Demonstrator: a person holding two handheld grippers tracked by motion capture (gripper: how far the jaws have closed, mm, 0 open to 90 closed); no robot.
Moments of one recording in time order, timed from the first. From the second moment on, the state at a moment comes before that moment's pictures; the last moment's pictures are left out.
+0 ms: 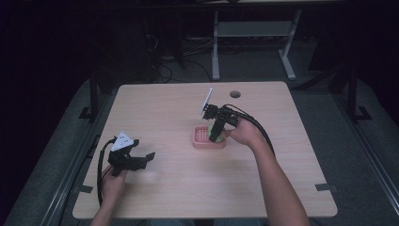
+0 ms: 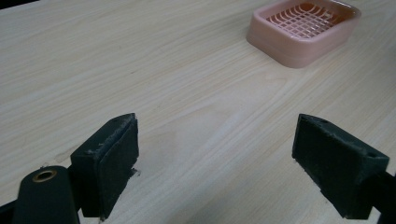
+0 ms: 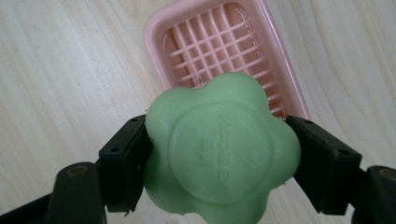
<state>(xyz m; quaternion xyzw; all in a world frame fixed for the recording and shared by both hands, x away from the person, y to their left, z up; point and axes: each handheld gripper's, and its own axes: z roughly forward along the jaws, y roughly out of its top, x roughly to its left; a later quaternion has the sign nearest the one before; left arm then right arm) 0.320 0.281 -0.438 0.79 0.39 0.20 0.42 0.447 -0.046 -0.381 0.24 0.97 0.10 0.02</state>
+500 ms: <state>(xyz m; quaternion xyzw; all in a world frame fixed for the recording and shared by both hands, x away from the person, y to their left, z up) 0.319 0.284 -0.437 0.79 0.39 0.20 0.43 0.464 -0.041 -0.396 0.25 0.96 0.10 0.01</state>
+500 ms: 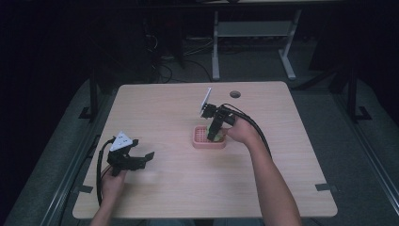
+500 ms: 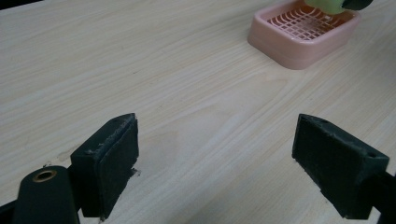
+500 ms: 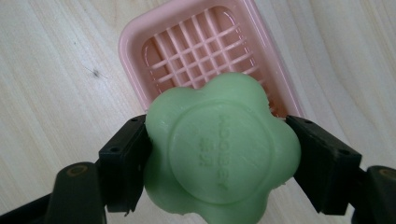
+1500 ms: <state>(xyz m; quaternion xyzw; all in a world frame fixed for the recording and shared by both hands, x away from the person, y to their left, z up) 0.319 0.285 -0.437 0.79 0.39 0.20 0.43 0.478 -0.026 -0.415 0.26 0.96 0.09 0.00</state>
